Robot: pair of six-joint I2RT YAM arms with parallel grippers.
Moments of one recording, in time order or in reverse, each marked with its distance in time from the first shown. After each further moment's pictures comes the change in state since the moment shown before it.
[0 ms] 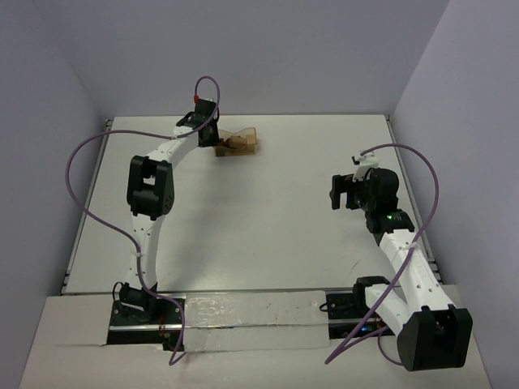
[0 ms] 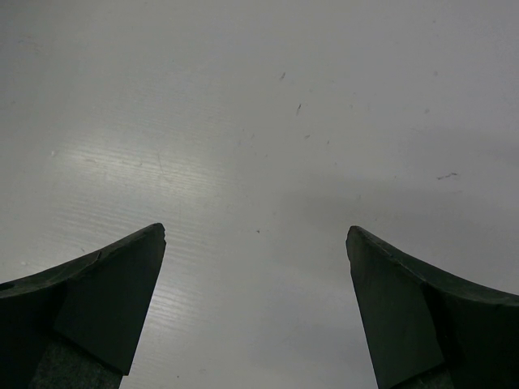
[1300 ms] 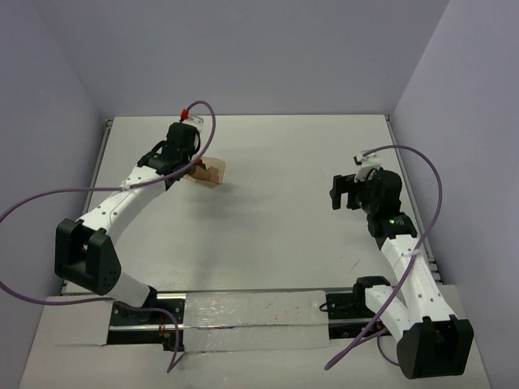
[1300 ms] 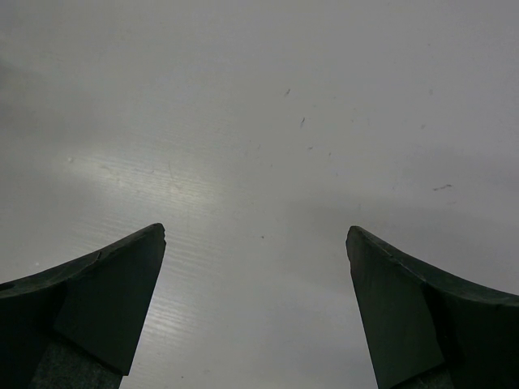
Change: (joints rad) left arm -0.108 -0.876 -0.784 0.016 -0.370 0.463; right arm 0.000 -0.056 0.000 -0.007 -0.018 -0.001
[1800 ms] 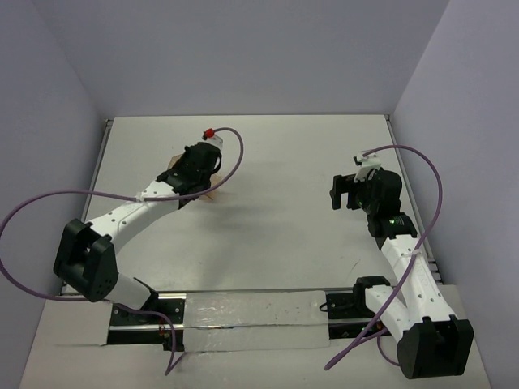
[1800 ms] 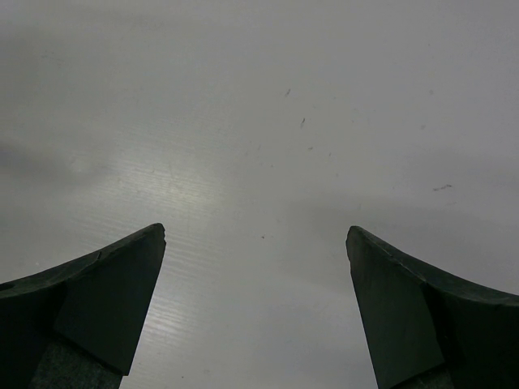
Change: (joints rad) left arm -0.194 -0.028 -0.155 0.125 -0.345 0.220; right arm 0.000 -0.002 0.000 0.000 0.000 0.000
